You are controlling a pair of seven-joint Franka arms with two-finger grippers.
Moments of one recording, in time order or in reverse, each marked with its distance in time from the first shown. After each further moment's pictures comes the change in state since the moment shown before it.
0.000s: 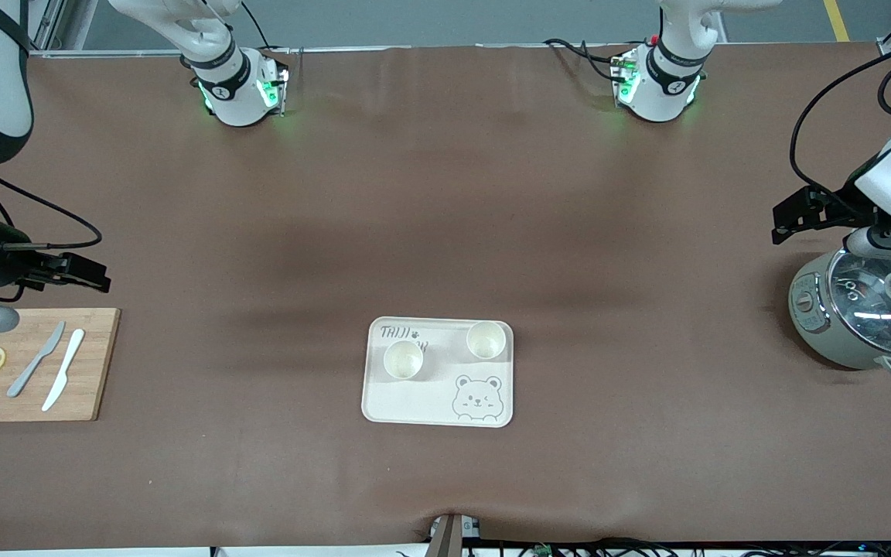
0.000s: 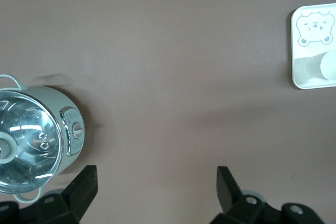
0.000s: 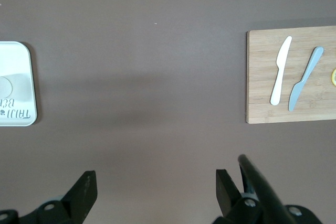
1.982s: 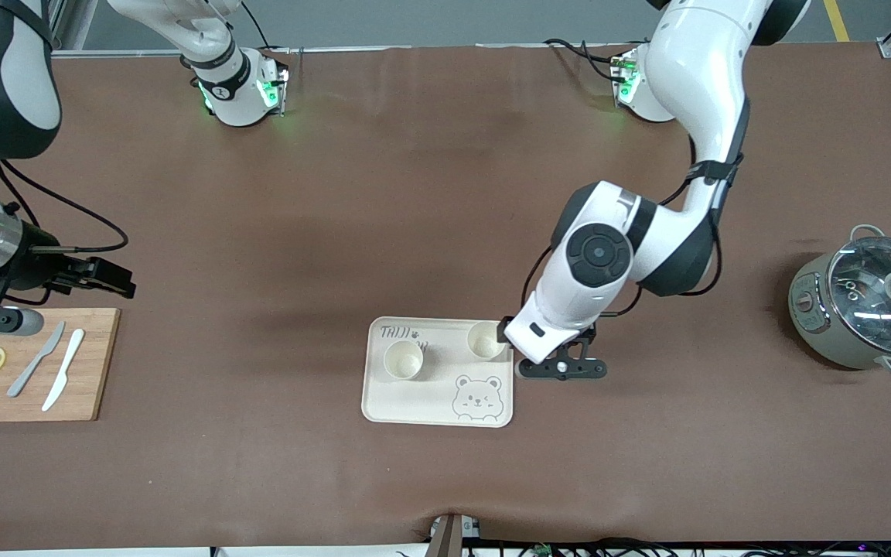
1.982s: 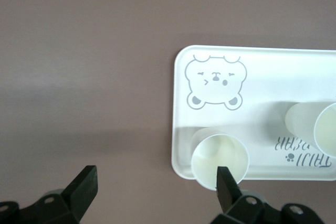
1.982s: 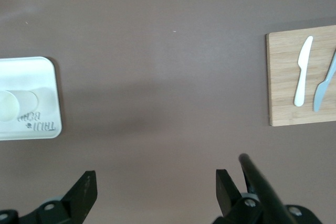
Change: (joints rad) left arm -0.442 0.680 -0.009 0.378 0.001 0.336 -0.577; right arm 0.052 0.000 0.013 -0.004 0.028 0.048 0.128
